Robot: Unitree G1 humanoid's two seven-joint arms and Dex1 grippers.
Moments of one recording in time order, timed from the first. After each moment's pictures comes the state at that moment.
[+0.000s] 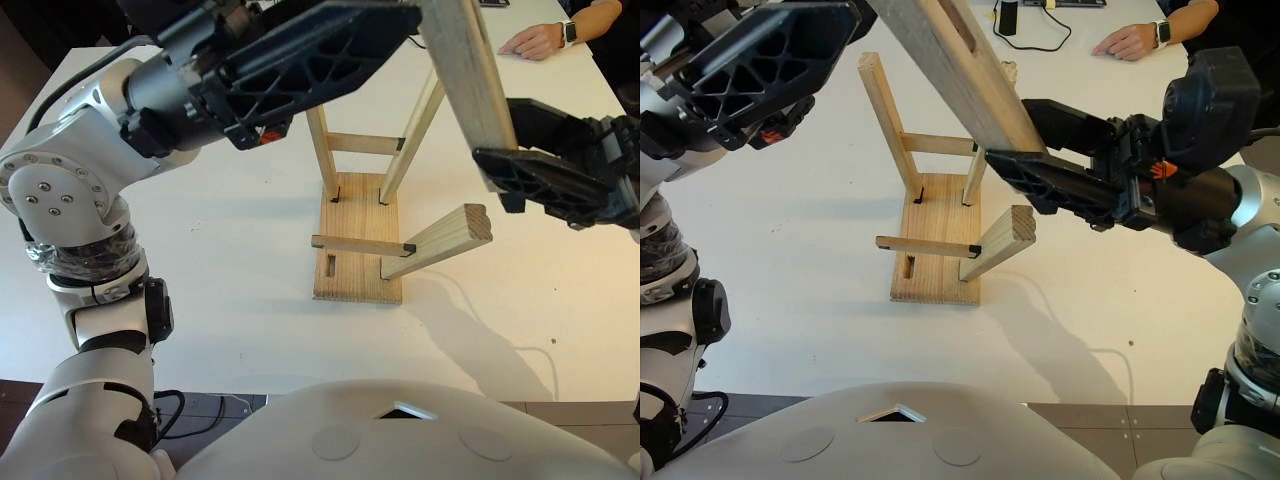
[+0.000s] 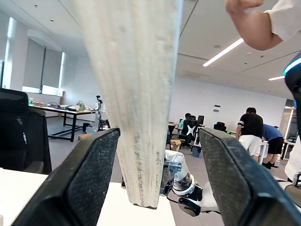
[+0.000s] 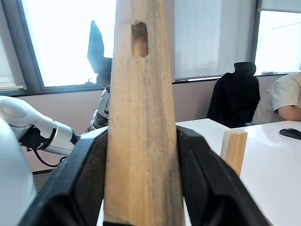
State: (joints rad) left arm -0.66 0.56 0.16 -0.40 -1.67 0.88 -0.55; right arm -0.18 -0.85 -0.40 -0.62 1.48 0.77 0.75
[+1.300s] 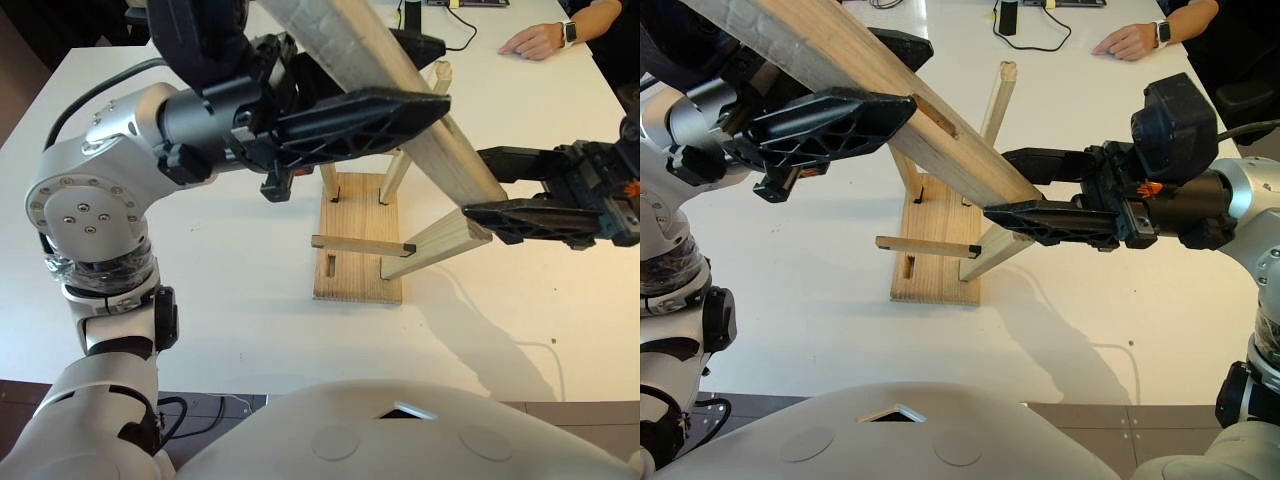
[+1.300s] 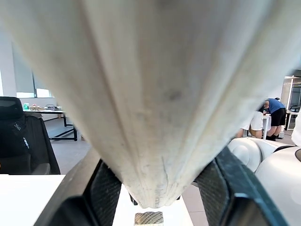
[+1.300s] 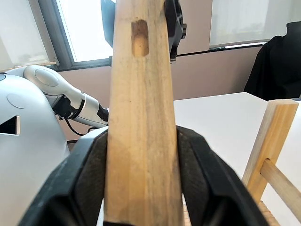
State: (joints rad) left arm -0.63 0.53 0.10 -0.50 -1.45 0.81 -0.68; right arm -0.23 -0.94 -0.32 -0.57 1.37 0.82 0.95
